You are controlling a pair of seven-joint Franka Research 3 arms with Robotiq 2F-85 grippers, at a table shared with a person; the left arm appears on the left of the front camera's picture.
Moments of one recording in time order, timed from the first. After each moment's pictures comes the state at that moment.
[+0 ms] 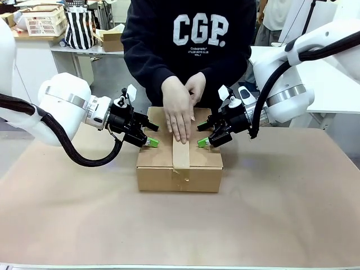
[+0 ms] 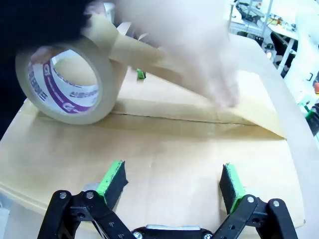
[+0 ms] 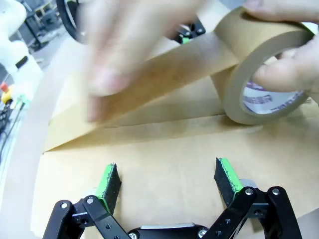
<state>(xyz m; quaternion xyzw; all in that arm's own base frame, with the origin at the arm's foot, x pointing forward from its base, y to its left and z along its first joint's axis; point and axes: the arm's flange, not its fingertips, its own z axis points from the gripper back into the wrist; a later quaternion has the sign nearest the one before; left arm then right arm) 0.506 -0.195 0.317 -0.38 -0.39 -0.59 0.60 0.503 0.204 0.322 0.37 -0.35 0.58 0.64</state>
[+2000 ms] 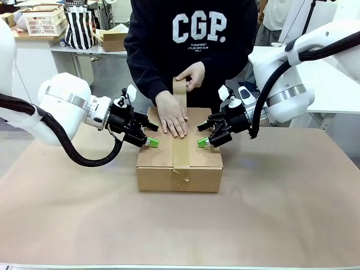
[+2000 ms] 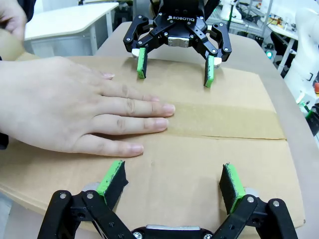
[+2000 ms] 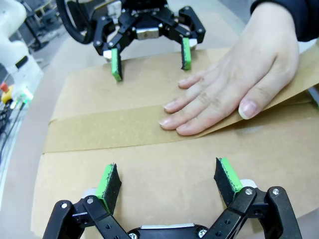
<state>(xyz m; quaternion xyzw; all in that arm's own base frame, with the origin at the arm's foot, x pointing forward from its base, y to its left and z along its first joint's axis) 0.506 -0.195 0.317 -0.38 -0.39 -0.59 0.60 0.503 0.204 0.322 0.37 -0.35 0.58 0.65</state>
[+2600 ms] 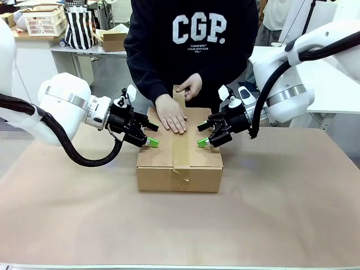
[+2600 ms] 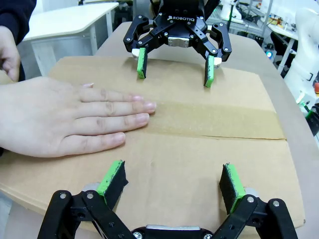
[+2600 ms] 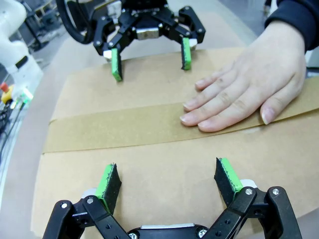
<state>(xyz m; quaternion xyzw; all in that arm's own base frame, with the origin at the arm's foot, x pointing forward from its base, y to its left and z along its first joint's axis) 0.506 -0.195 0.317 -0.38 -0.39 -0.59 0.60 0.503 0.204 0.322 0.37 -0.35 0.58 0.65</state>
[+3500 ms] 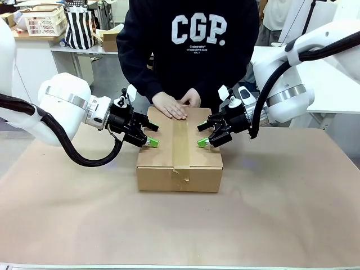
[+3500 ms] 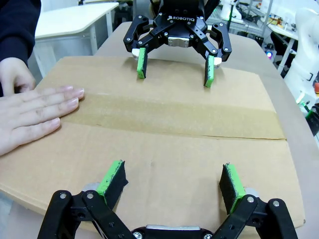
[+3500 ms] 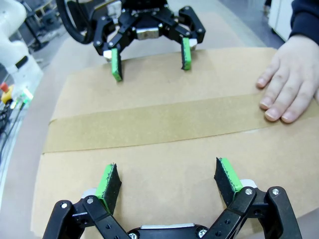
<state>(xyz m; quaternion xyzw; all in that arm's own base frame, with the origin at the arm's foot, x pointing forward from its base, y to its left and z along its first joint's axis) 0.506 -0.195 0.317 -0.38 -0.39 -0.59 0.60 0.503 0.204 0.322 0.37 -0.35 0.58 0.65</state>
